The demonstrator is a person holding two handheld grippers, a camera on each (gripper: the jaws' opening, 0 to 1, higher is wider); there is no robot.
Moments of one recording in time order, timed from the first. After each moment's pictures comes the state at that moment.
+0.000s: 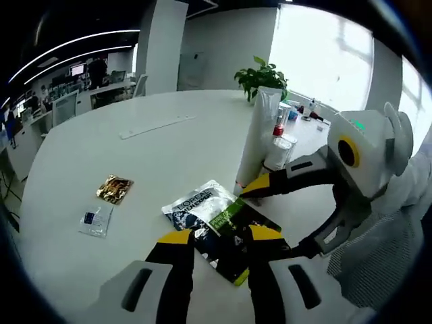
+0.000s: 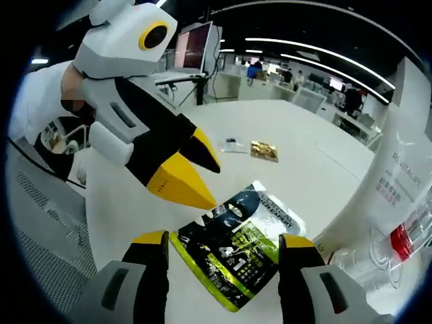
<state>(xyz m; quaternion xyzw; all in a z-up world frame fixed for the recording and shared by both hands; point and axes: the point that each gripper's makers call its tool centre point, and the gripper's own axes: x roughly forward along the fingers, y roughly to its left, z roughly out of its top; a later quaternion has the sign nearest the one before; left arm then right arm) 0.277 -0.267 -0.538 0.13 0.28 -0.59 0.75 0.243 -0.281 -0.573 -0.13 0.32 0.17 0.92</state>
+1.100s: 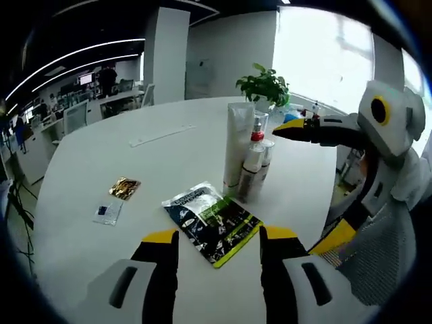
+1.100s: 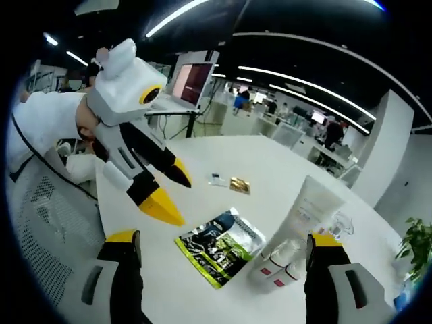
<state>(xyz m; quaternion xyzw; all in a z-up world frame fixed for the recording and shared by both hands) 0.238 -0.237 -0.507 0.13 0.26 -0.56 0.78 0.189 -0.299 -0.488 -0.16 0.24 0.10 0.95</state>
